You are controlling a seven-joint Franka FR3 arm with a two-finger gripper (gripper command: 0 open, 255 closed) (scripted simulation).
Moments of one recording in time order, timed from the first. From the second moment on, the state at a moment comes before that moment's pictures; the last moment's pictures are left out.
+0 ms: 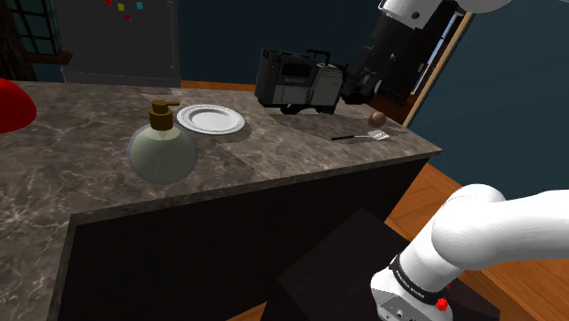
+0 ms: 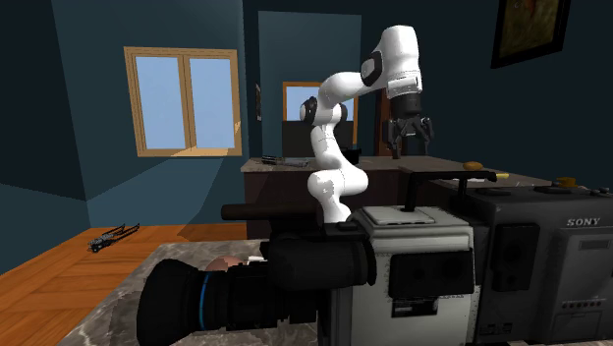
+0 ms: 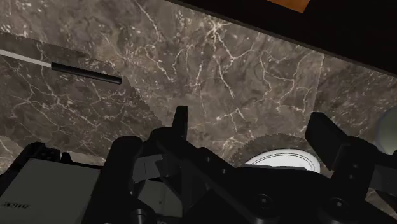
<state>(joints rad) -0.02 -0.80 0.05 -2.30 0.09 1.68 0.02</state>
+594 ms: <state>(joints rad) 0.03 -0.87 -0.15 -2.44 -0.03 1.71 -0.39</state>
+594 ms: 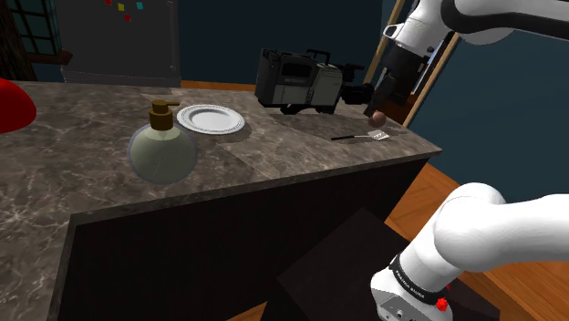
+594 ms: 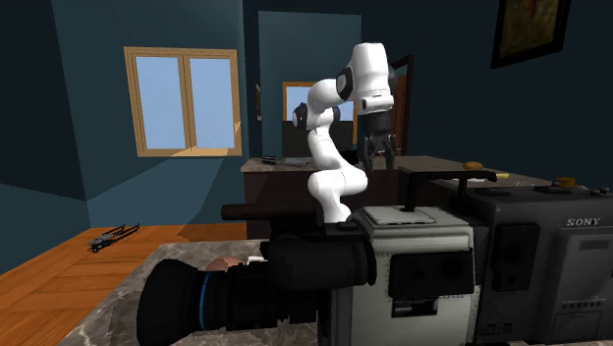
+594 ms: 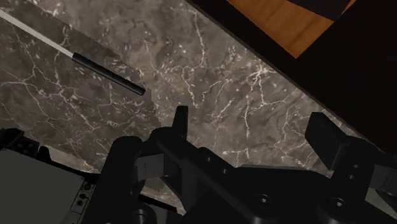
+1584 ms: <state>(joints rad) 0.21 -0.59 -0.67 -2.33 -0.27 1.86 -1.31</state>
